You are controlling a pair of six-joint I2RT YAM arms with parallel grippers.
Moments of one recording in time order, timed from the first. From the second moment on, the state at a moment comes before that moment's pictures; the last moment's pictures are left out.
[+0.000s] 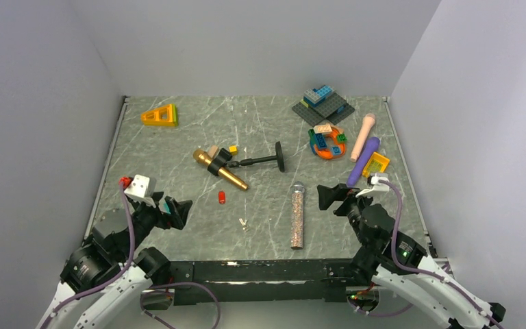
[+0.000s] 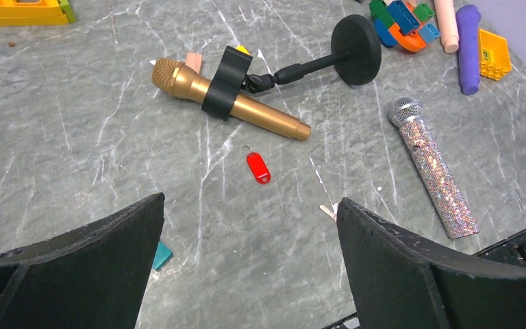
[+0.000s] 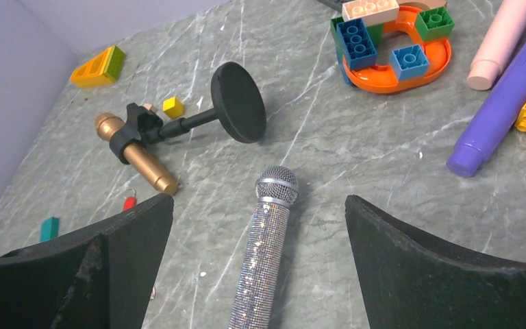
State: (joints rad) left arm -0.67 0.19 0.72 -0.77 -0.26 -0.29; right arm 0.87 0.24 0.45 -0.40 0.65 0.55
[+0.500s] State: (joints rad) left arm -0.67 0.16 0.71 -0.77 -0.27 -0.28; right arm 0.87 0.22 0.42 -0.48 0.76 0.66
